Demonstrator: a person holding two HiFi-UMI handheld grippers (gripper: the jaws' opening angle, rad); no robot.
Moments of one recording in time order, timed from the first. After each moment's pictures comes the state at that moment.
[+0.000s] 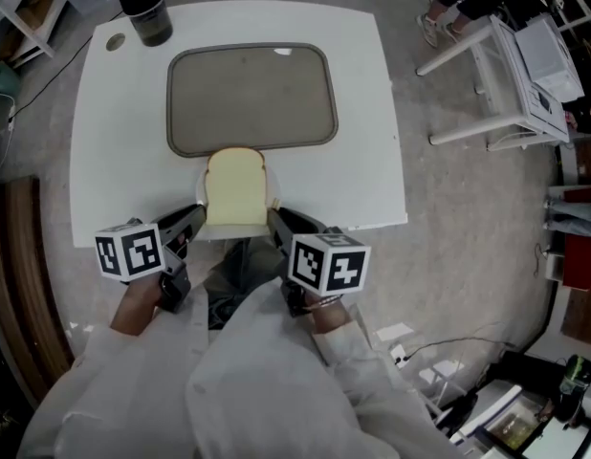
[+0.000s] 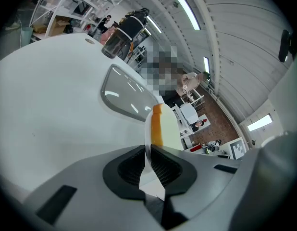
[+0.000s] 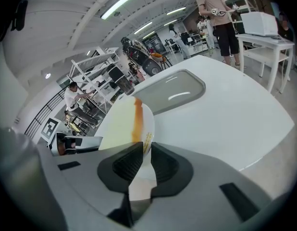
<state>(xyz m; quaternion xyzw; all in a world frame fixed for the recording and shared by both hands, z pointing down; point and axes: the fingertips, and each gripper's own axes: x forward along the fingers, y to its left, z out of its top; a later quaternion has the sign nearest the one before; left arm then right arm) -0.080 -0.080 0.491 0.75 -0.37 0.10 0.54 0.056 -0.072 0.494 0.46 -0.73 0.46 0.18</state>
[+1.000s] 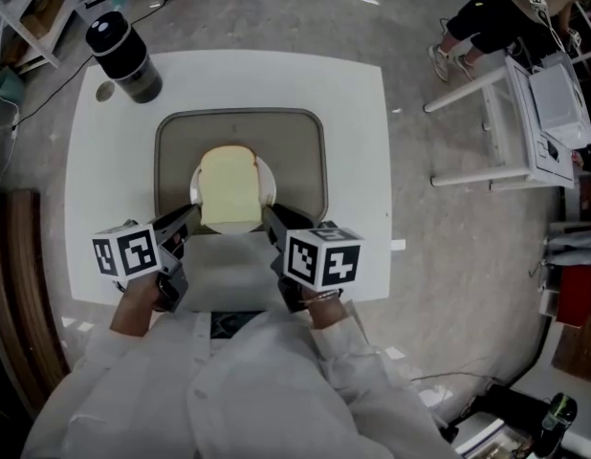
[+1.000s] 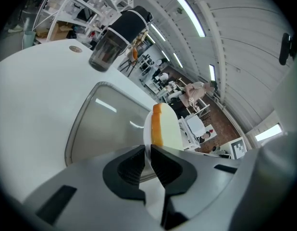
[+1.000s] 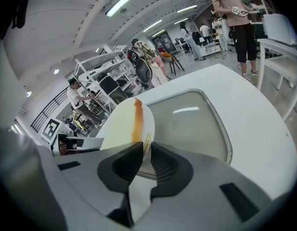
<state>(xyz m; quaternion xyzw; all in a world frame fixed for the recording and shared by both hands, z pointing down) -0.068 -0.244 0.477 0.74 -0.40 0.06 0.54 0.065 -0.251 0.480 0.42 -0.77 0.44 0.19</state>
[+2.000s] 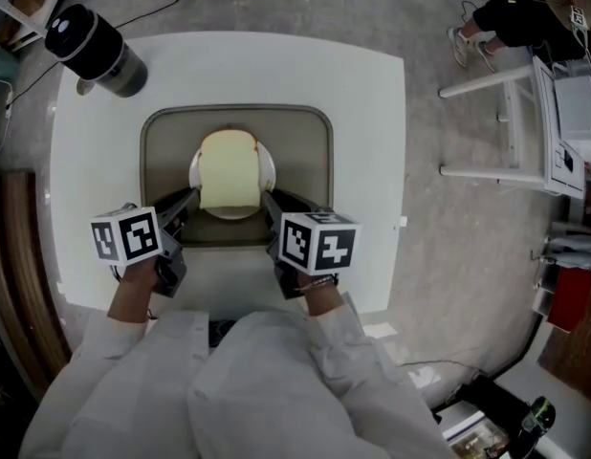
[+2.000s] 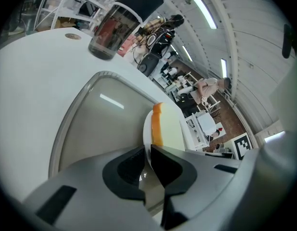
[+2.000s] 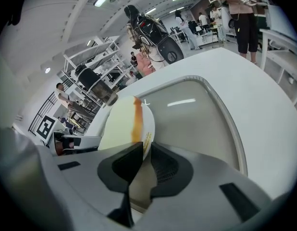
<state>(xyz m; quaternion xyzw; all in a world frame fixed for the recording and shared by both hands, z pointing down) -0.064 -0.304 0.531 0.71 -0.42 0.11 0.56 0.070 -0.311 0.538 0.41 -0.74 0.48 0.23</state>
